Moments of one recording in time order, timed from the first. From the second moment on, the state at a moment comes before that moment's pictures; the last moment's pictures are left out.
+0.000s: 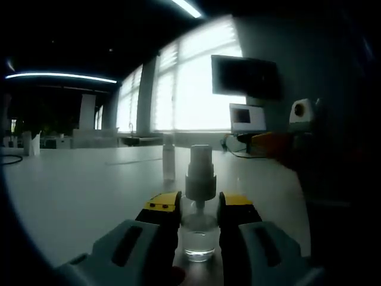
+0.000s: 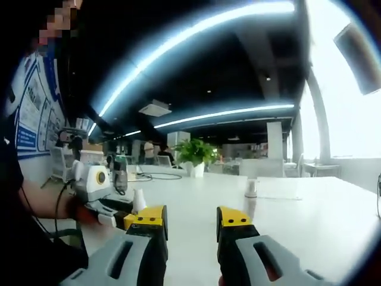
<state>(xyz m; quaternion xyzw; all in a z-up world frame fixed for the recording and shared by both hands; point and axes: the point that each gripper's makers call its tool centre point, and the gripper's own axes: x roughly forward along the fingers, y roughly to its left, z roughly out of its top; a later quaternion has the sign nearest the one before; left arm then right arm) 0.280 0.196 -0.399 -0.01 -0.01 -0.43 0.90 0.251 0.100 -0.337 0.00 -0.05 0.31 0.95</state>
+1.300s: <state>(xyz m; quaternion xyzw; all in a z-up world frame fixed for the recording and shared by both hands) 0.280 0.195 -0.400 -0.01 -0.01 -0.43 0.90 0.265 0.137 -0.319 -0.03 -0.03 0.36 0.93</state>
